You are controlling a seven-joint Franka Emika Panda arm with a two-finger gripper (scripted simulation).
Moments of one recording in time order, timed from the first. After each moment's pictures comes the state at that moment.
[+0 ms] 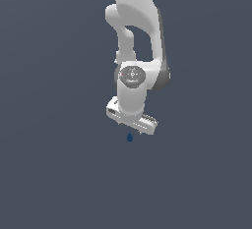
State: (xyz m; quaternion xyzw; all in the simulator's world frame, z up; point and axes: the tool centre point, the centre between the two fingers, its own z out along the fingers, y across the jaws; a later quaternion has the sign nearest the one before) arm 0.039 0.018 0.106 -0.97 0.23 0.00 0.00
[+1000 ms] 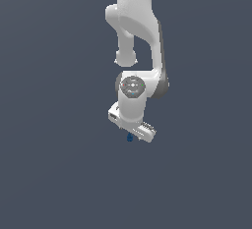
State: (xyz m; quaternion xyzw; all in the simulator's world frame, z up) arm 0.048 0.019 0.077 -0.96 0.28 0.00 0.00
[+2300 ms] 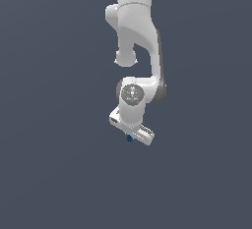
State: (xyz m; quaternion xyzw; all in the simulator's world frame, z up) arm 0.047 0.019 0.046 -0.96 0.28 0.00 0.00
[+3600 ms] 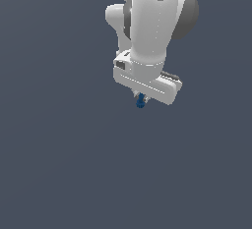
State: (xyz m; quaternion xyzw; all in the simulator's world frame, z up) arm 0.014 0.053 0.274 -0.96 0.28 0.00 0.00
